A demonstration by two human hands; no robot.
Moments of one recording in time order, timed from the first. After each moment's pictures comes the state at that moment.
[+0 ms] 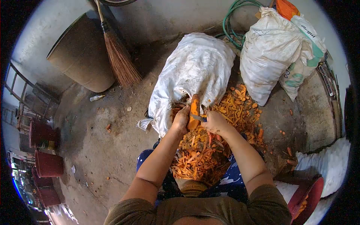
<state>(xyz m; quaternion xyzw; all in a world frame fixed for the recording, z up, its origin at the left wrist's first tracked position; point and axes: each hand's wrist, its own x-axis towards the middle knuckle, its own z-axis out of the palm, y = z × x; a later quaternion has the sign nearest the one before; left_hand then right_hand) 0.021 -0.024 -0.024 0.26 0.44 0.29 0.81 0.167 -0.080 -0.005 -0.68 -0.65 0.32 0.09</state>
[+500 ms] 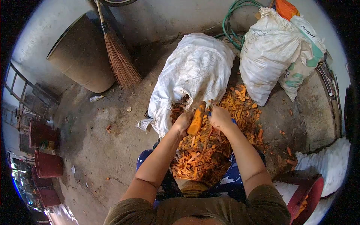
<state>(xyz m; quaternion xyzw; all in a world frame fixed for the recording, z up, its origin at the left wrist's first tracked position) 0.018 -0.025 -0.039 0.28 0.40 0.22 0.84 0.182 -0.068 -0.019 -0.76 -0.61 0.23 0.01</state>
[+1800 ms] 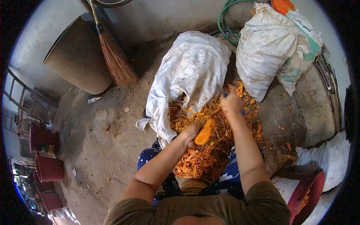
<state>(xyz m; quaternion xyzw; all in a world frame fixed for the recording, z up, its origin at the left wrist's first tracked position) 0.036 -0.077 -0.042 0.22 0.38 0.09 0.89 0.225 -0.067 -0.007 -0.89 -0.40 0.09 0.21</state>
